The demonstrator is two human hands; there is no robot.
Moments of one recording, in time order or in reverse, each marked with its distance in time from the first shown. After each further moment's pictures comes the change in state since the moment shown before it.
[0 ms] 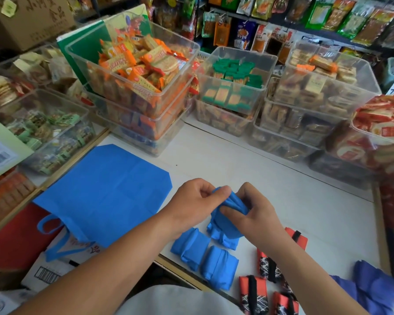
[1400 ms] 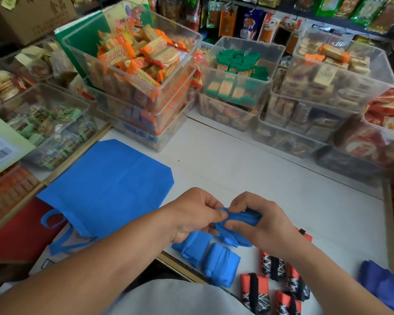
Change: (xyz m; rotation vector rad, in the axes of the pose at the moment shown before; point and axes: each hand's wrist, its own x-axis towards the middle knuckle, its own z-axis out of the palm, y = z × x) left_hand 0.000 -0.003 0.011 -0.085 -0.211 -0.259; right_hand -0.001 0.021 -0.023 -0.003 -0.215 -0.189
